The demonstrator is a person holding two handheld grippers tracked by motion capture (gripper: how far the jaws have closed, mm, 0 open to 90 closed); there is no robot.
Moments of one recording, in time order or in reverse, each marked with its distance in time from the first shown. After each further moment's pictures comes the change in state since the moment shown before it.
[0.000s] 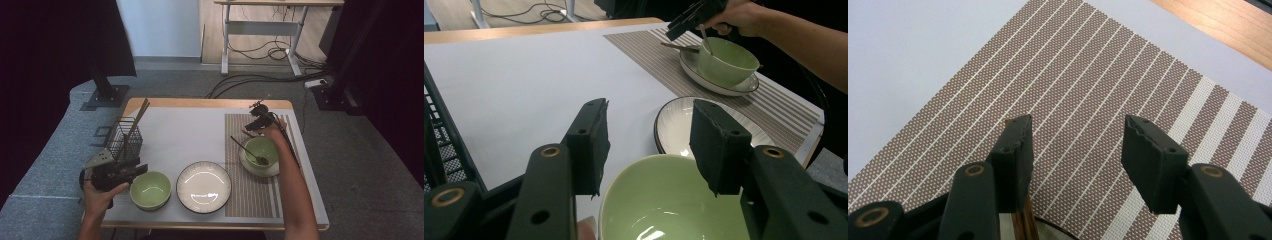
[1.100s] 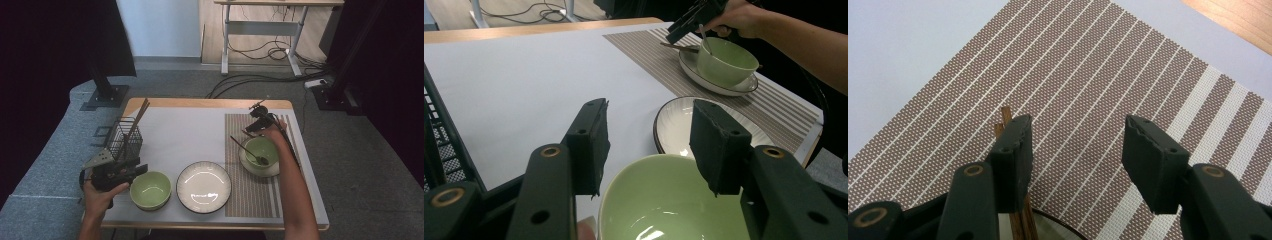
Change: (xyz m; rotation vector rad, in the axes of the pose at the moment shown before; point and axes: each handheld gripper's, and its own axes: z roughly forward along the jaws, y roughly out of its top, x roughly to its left) left arm 0.000 0.000 0.000 0.000 -0.003 -0.001; right arm 0.000 -0.003 0.003 0.036 -0.005 -0.013
